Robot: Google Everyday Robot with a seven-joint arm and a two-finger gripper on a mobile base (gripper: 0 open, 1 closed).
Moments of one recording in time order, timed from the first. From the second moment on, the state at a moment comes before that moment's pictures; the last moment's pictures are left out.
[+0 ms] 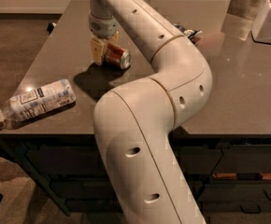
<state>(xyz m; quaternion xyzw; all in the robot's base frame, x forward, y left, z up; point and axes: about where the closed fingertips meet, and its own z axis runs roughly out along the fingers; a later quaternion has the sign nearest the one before) 0.751 0.077 0.857 -0.49 0.87 0.02 0.10</state>
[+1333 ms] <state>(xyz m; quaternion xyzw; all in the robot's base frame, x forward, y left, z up) 0.750 0.048 0.978 -0.49 0.79 0.16 0.33</state>
